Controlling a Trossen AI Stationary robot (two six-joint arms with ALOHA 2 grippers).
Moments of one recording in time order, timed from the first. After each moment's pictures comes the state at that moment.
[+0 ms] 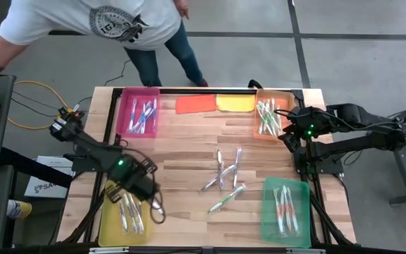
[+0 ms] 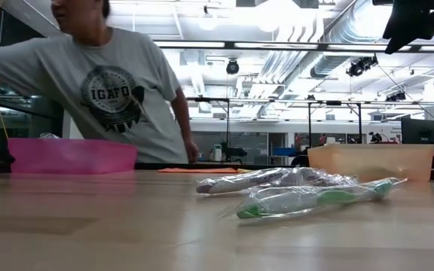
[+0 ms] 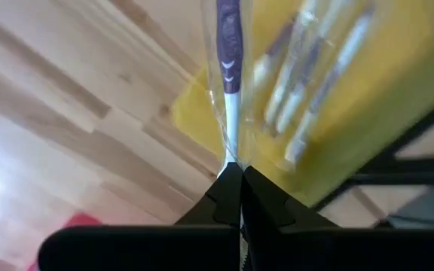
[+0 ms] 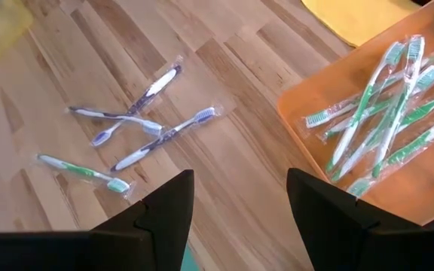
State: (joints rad) left arm -0.57 1.50 1.50 -1.58 0.05 0.23; right arm -0.06 0.78 1.08 -1.26 0.14 0.65
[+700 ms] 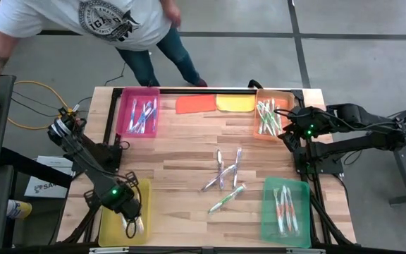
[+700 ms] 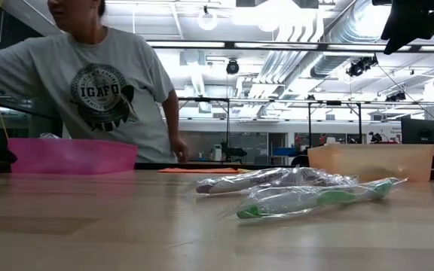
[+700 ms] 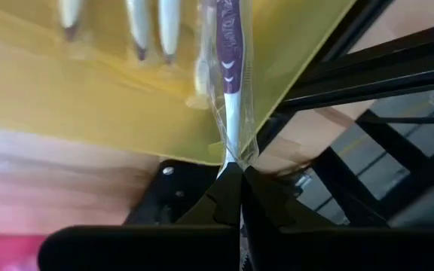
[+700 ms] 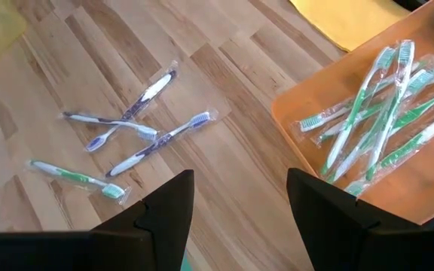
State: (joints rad) left arm -0.83 1.51 1.18 -1.57 0.20 0.25; right arm -0.06 0.78 1.08 -1.26 0.16 0.65
